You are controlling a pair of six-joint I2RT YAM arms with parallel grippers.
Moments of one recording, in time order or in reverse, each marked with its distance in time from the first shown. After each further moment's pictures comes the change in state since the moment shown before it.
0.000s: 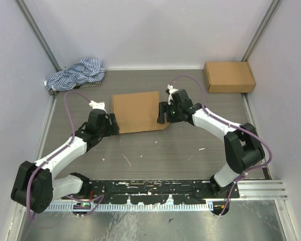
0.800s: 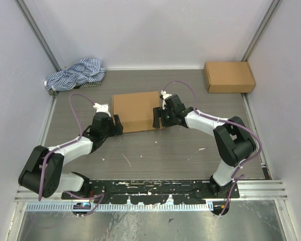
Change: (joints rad) left arm 0.000 0.153 -0.124 0.381 0.009 0.016; right arm 0.053 0.118 -0.040 0.124 0.041 -0.015
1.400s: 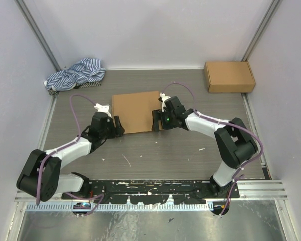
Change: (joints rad) left arm 0.000 -0.019 0.005 -0.050 0.117 -0.019; right arm 0.024 -0.013 -0.028 0.003 -0.043 0.000
